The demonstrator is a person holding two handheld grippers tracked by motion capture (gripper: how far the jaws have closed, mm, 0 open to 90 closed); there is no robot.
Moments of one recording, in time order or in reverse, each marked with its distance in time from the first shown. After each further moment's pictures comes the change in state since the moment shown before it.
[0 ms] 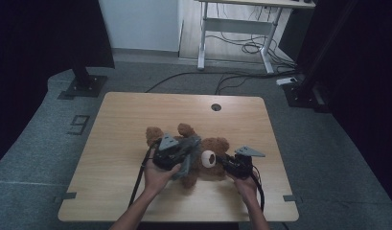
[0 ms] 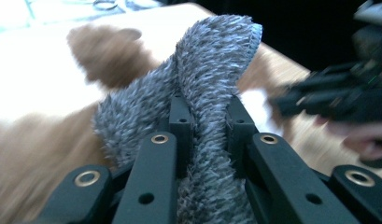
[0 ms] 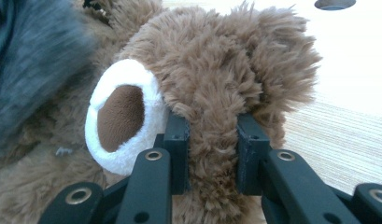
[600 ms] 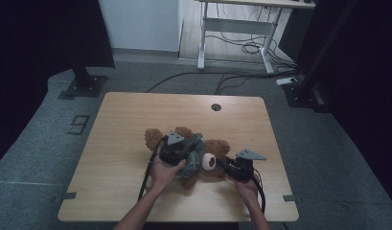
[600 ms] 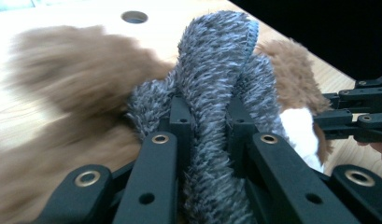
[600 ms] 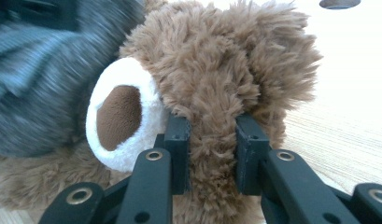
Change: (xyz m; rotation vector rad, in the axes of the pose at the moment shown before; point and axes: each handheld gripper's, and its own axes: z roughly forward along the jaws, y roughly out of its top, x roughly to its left) left arm 0.023 -0.015 0.017 0.041 0.067 -0.057; right arm 0.001 -0.008 -0.005 -0.007 0.016 -0.016
